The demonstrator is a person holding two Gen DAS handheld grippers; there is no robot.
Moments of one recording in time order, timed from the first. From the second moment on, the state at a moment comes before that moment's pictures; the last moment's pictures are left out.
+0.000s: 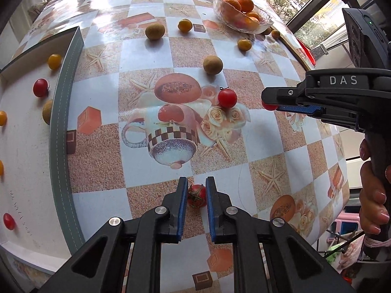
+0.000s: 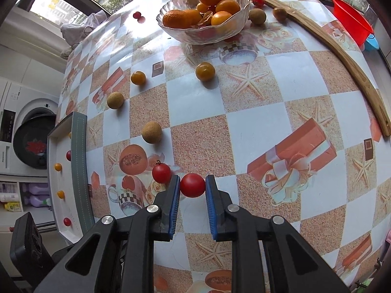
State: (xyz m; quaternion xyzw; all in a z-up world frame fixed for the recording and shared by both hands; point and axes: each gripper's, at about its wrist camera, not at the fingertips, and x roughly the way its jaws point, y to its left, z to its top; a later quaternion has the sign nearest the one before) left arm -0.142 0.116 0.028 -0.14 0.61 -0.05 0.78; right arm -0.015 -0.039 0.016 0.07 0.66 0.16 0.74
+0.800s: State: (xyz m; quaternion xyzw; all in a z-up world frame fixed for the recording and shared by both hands) left arm -0.147 0.110 0.029 -0.12 0.61 -0.04 0.78; right arm -0.038 -0.020 0.033 0.02 0.64 0.18 0.75
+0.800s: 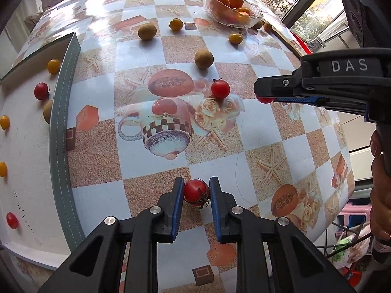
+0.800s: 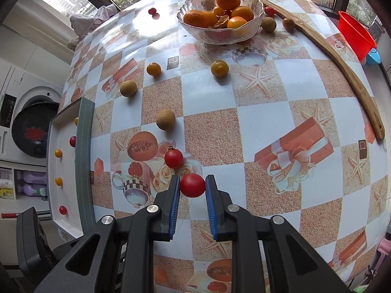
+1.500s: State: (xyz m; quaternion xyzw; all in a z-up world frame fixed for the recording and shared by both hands) left arm -0.179 0.204 0.073 -0.17 0.56 0.06 0.81; right arm -0.058 0.087 0.042 -0.09 0.62 0.27 0.73
